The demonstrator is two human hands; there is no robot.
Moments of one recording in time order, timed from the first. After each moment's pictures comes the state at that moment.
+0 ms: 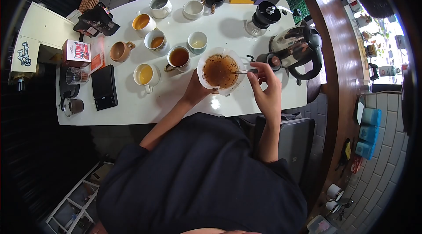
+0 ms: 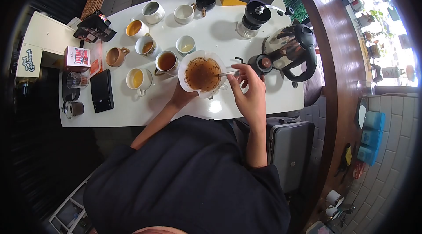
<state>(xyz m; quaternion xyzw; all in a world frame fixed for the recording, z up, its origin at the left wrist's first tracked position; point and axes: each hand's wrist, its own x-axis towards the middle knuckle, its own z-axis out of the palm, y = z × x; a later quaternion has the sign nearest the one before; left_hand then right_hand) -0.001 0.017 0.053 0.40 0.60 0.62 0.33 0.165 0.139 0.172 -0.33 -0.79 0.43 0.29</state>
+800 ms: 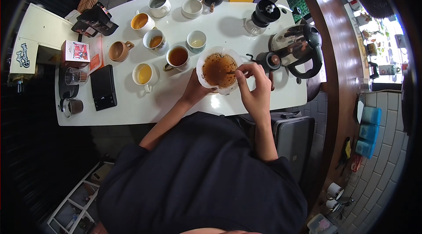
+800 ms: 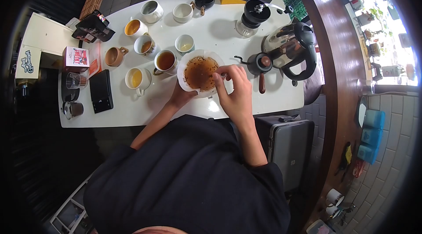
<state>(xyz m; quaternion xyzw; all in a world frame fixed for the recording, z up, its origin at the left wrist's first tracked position) -0.001 0.016 0.050 0.37 0.57 0.64 0.36 0.145 0.123 0.165 -0.26 -0.83 0.39 0.31</state>
